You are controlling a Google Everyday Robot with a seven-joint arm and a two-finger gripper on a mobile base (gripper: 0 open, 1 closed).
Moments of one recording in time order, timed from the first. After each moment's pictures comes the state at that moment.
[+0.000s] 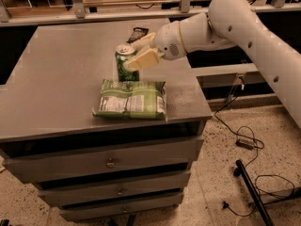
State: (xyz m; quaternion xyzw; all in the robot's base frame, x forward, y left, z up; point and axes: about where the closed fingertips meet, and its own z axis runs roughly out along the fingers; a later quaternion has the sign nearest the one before) arm 0.634 0.042 0.907 -0.57 0.62 0.33 0.42
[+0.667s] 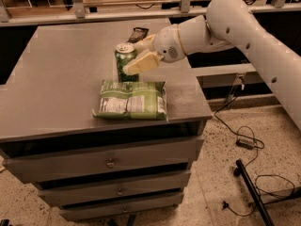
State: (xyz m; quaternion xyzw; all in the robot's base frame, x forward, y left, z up) arm 0.630 0.043 0.905 -0.57 0.62 0.34 0.42
